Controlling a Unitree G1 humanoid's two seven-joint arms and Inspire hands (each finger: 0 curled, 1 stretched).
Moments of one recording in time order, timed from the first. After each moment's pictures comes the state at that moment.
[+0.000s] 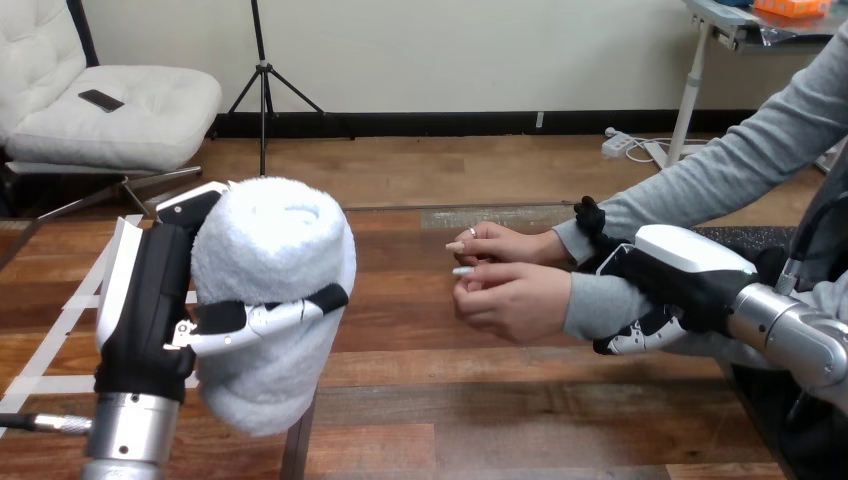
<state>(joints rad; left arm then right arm) 0.08 0.23 0.10 0.02 0.07 -0.54 -0.02 -0.71 -0.64 0.38 1.19 -0.56 -0.70 0.11</state>
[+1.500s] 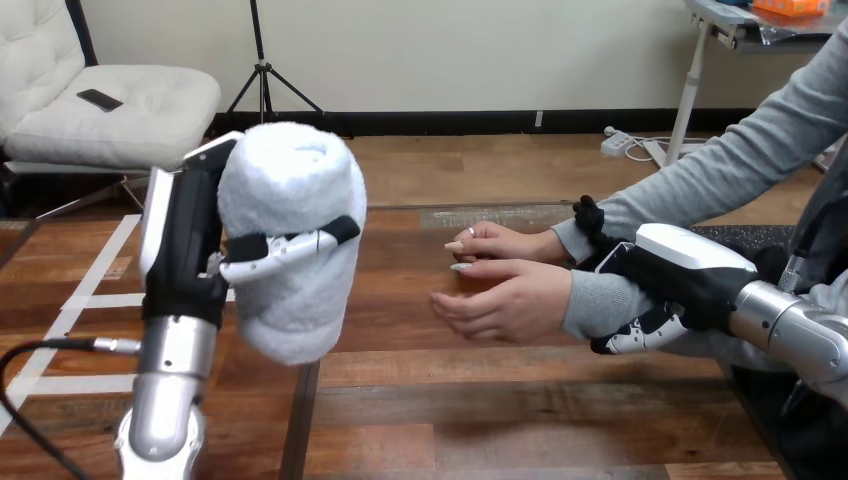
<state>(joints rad) -0.30 0.21 0.10 0.57 0.04 -0.71 -0.01 -0.71 -0.64 0.36 1.19 -0.53 -0.72 0.17</state>
